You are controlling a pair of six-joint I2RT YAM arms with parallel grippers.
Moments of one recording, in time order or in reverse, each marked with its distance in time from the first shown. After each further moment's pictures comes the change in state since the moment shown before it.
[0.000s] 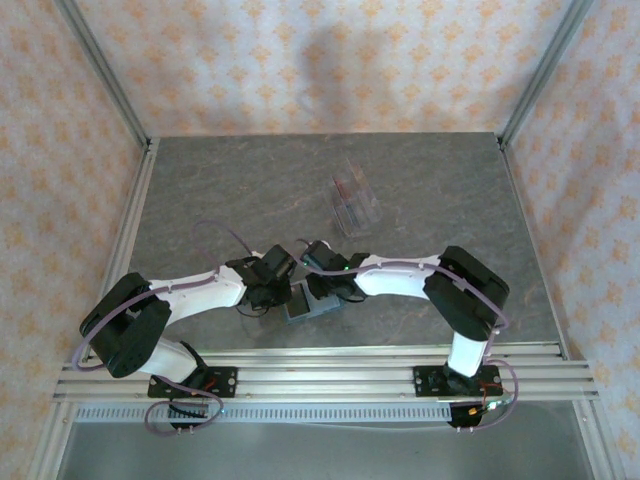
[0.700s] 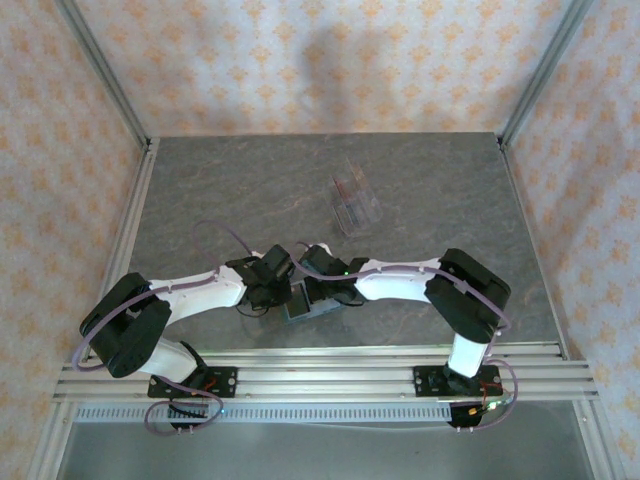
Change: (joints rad) left arm 0.000 0.000 0.000 0.000 0.001 -0.004; right arm 0.024 -0.021 -0.012 0.011 0.011 0.043
